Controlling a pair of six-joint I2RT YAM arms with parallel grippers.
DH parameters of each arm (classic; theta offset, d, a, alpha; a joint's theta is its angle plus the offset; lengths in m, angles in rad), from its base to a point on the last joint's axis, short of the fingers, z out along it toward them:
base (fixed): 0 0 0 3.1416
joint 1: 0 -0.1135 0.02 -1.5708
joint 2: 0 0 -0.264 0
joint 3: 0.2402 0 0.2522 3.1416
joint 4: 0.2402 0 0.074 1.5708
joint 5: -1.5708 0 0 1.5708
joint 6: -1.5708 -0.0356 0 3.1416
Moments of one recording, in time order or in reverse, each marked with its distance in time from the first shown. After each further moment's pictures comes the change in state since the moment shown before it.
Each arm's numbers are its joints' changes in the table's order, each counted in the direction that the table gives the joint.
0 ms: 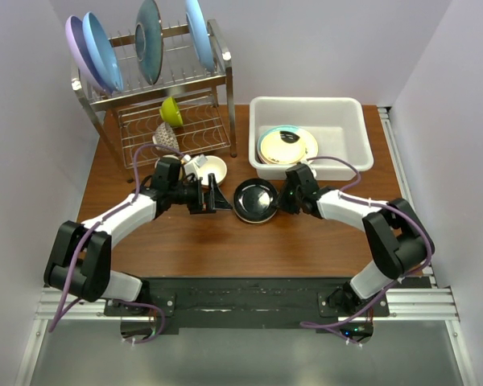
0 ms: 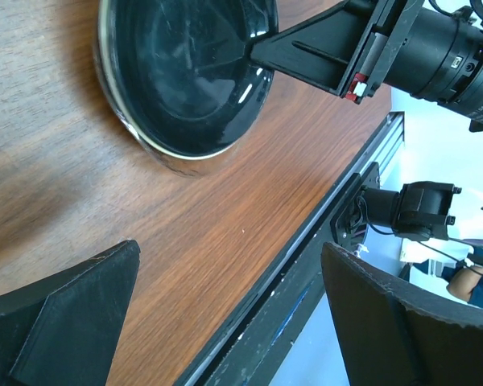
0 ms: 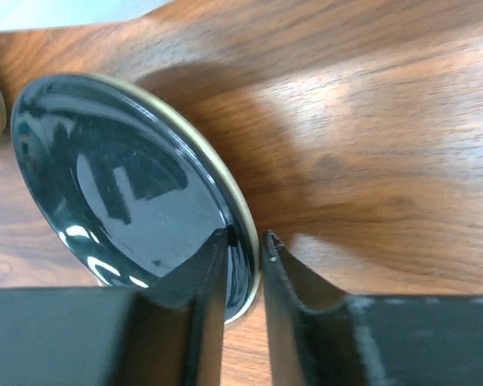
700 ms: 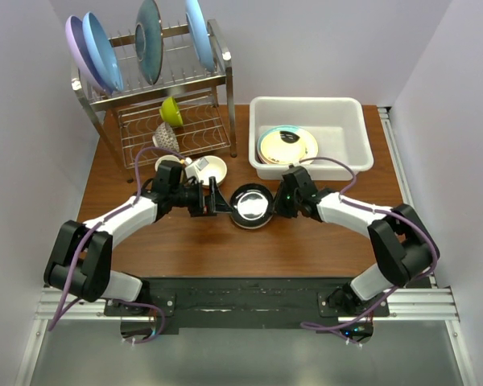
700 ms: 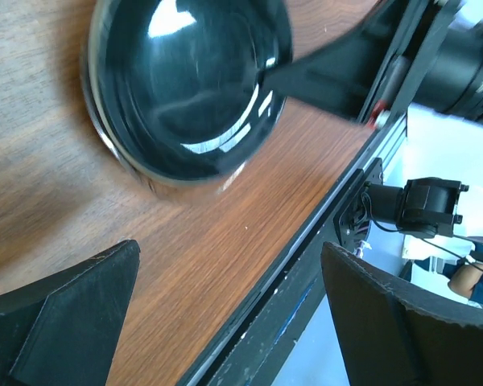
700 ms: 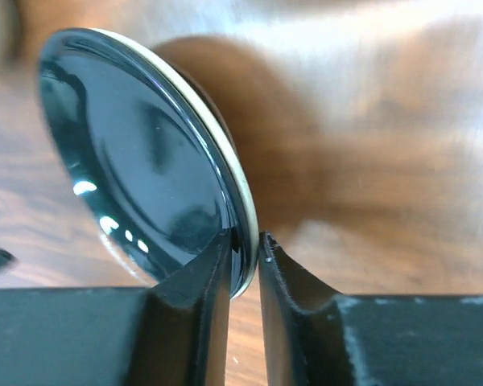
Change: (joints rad) left arm 0.011 0.000 -0.033 -0.032 0.002 0.005; right arm -0.052 0.052 0.006 0.068 0.066 0.054
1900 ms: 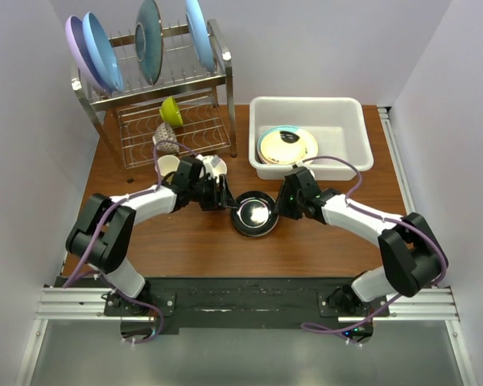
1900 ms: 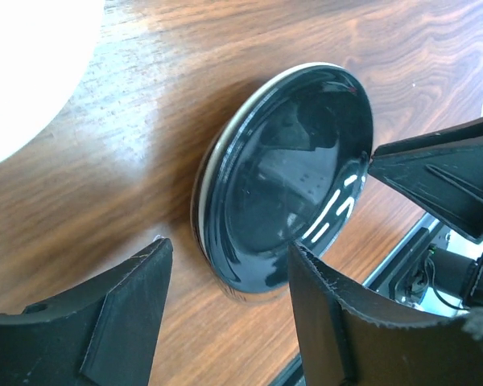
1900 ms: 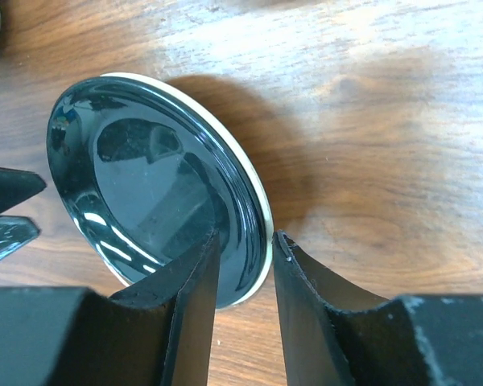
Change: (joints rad) left arm 0.098 -0.225 0.120 -0.056 0.249 0.025; right arm -0.014 0.083 -0.008 0.094 -0.069 0.027
